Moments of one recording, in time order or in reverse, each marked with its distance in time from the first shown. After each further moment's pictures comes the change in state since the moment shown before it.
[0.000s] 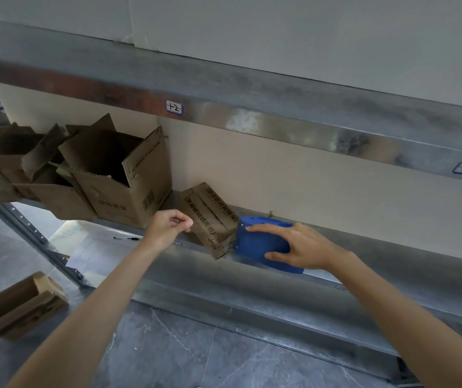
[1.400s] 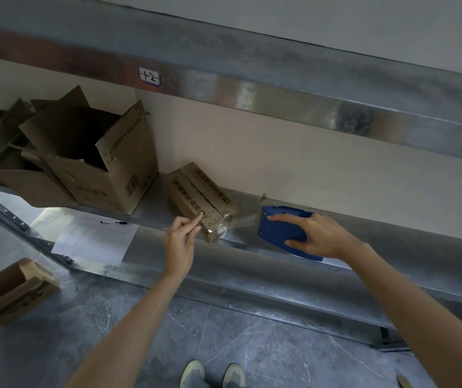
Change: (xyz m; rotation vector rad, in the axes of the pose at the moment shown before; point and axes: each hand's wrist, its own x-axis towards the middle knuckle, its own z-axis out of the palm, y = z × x) left_hand -0.020 -0.053 0.095 0.053 0.278 0.338; right_hand -0.024 0.060 0.021 -0.156 -0.092 0.193
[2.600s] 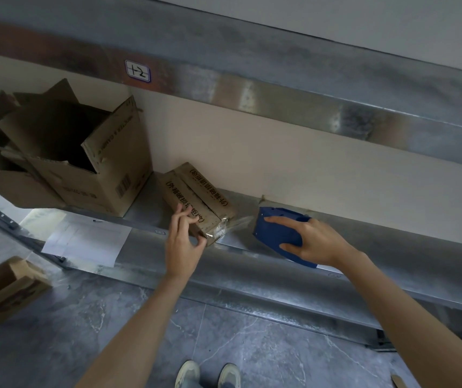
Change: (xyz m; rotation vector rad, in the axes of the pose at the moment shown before) left_hand 0.010 -0.014 0.023 0.141 0.026 0.082; right_hand 0.011 -0.006 0.003 0.047 -0.002 0.048
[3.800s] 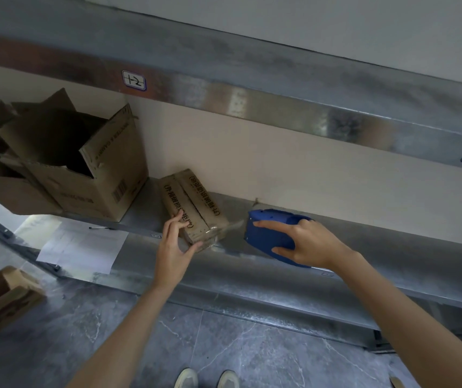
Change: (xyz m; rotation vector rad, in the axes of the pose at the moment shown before) left_hand -0.009 -0.010 -0.016 -0.129 -0.096 -0.018; right_hand -0.013 -0.015 -0.012 -0.040 0.061 -0.076
